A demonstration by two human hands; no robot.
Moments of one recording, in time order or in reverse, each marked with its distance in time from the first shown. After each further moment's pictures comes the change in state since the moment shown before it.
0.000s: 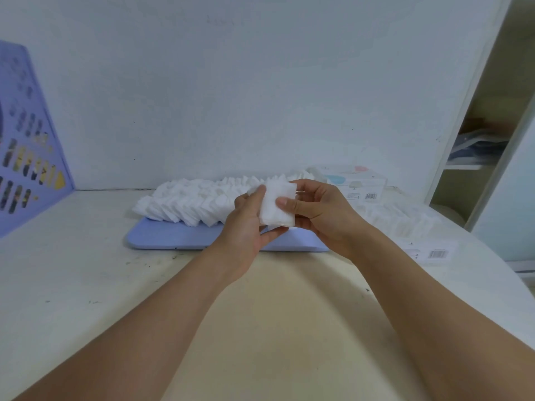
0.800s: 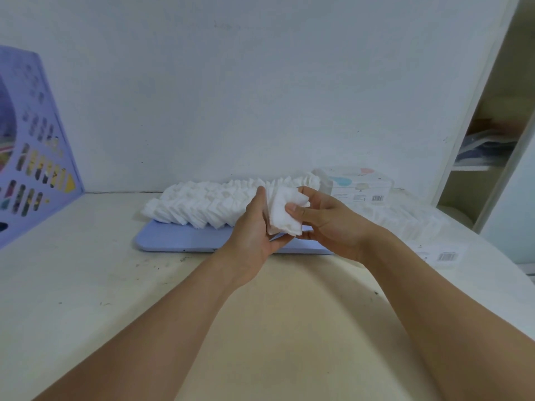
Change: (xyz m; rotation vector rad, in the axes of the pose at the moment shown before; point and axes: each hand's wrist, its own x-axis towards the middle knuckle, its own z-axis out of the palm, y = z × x) left_hand -0.006 0.002 0.002 0.003 -0.070 -0.082; right_hand -0.003 0.002 -0.005 -0.088 -0.196 0.151
